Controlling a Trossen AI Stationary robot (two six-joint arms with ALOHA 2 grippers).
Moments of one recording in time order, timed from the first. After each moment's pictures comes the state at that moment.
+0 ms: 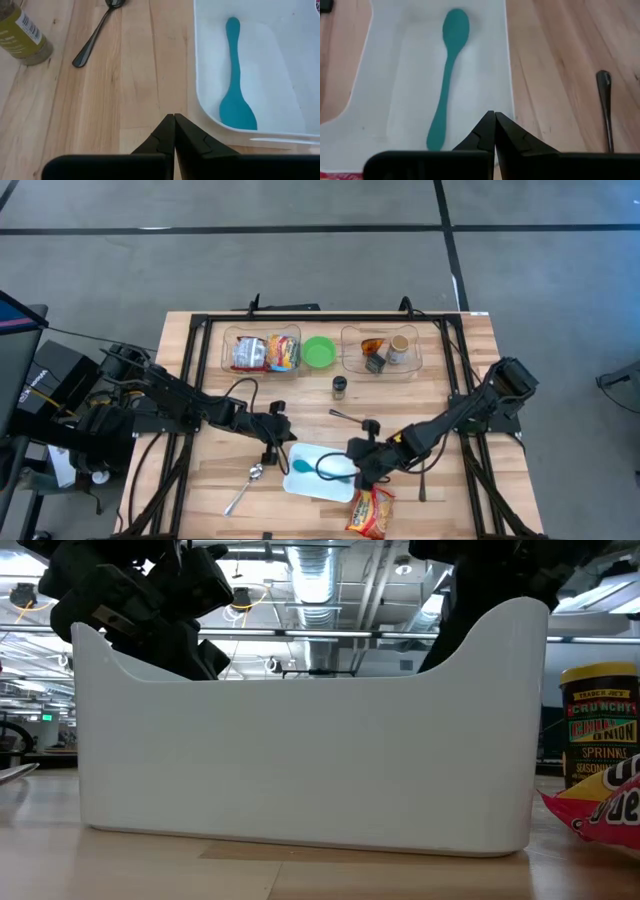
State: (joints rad) left arm -0.32 1.47 0.61 0.14 -0.19 -0.14; right arm 0.53 1.72 1.06 -0.31 0.41 0.58
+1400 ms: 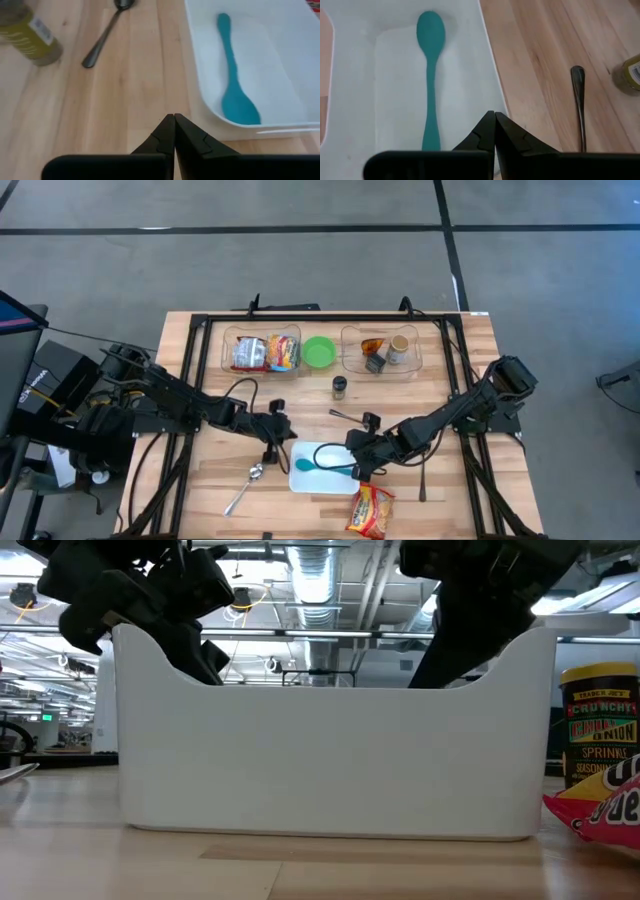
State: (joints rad) left arm -0.33 1.47 0.61 0.14 -0.23 -0.14; right arm 0.48 1.72 1.06 -0.36 0.42 0.58
